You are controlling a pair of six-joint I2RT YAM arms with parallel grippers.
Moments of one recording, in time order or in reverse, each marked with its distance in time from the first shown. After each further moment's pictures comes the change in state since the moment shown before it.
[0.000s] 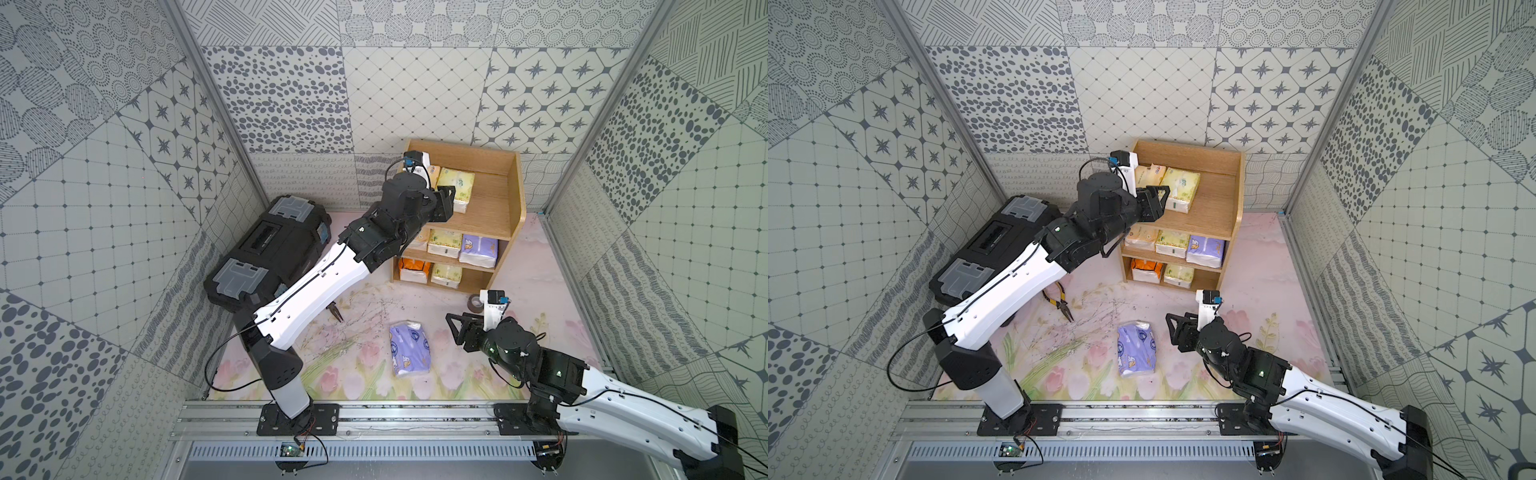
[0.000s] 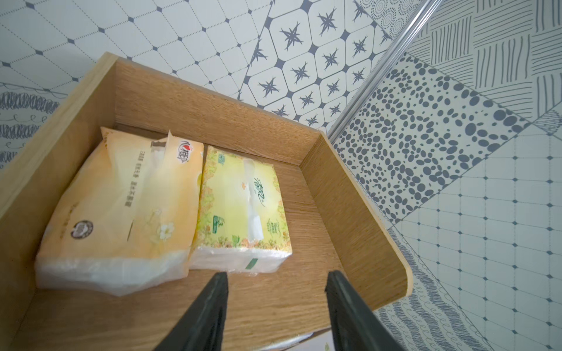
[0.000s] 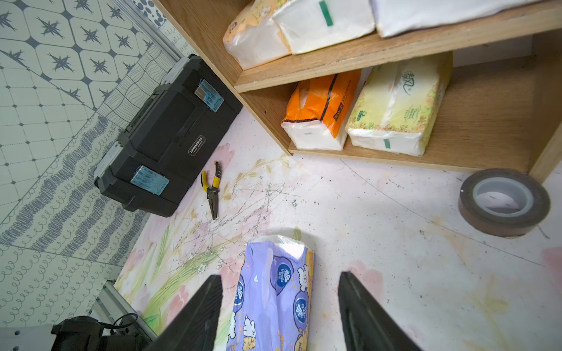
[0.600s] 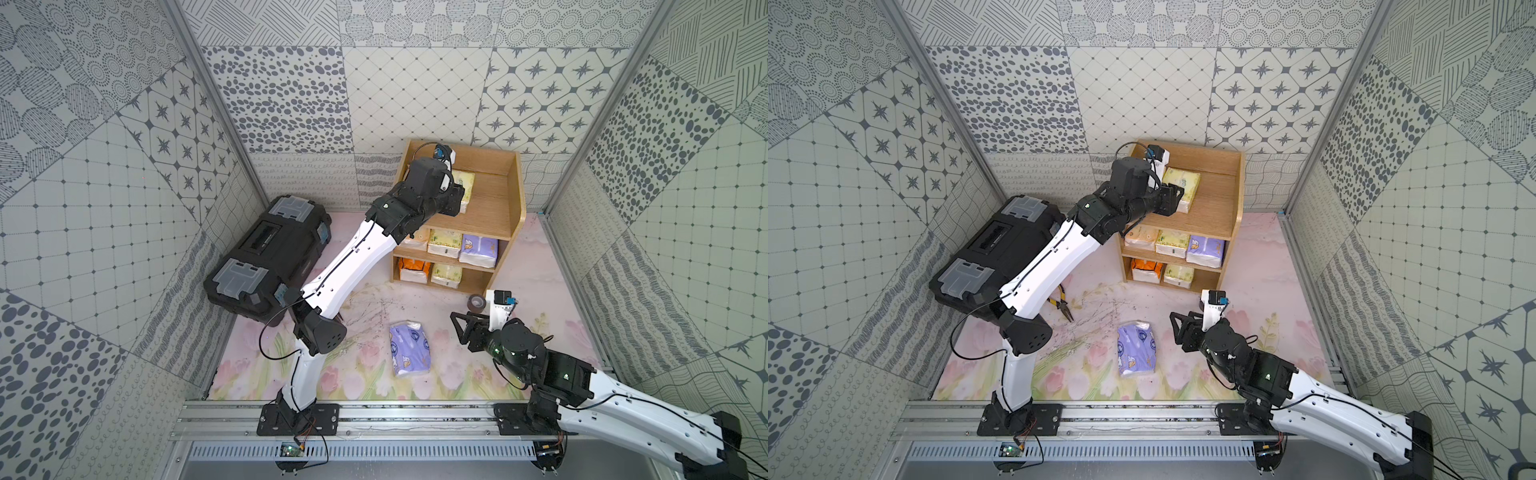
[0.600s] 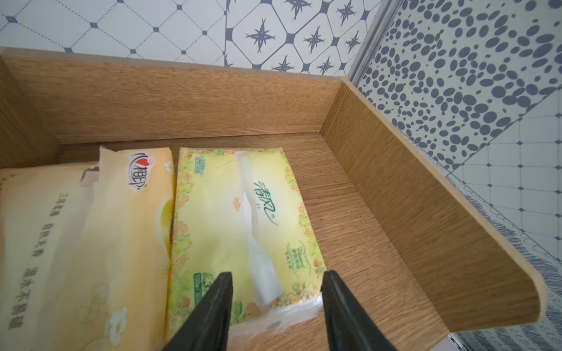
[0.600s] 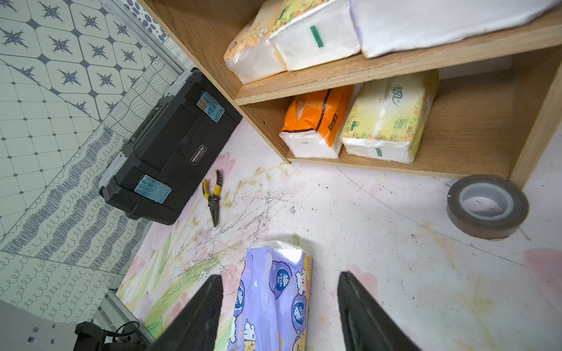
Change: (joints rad) left arm 0.048 0.318 0.424 -0.287 0.097 0.206; right arm 0.000 -0.052 0.000 -0.030 0.026 0.000
